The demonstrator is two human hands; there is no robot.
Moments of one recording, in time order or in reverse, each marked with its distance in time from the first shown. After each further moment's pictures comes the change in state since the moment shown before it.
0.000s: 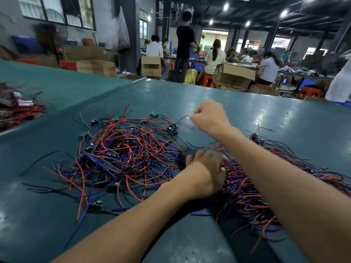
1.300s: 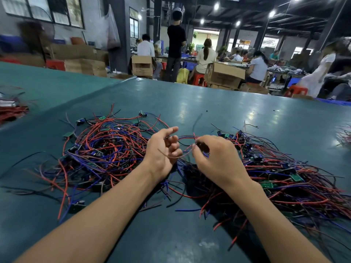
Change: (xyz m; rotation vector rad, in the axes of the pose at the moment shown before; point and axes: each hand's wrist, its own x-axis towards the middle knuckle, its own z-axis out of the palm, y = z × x) left_hand 0.014 -0.027 -0.042 -1.804 0.385 -0.546; right_hand -0.113 0.059 -0.001 0.006 0.214 -0.312
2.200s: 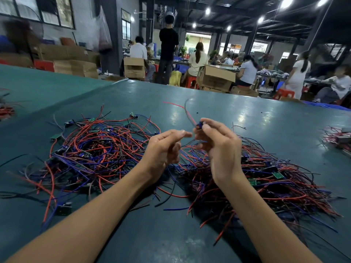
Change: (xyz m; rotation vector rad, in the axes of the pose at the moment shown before) left_hand -0.005 -0.016 -0.003 0.462 -0.398 0.229; right_hand 0.009 -0.014 -0.027 1.188 0.238 0.506
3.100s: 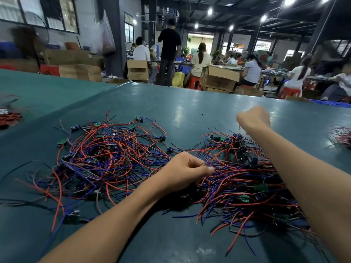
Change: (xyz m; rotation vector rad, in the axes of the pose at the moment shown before) left_hand -0.014 -0.006 0.008 0.717 -0.392 0.015; right_hand 0.148 -0.012 -0.065 -1.218 0.336 0.123
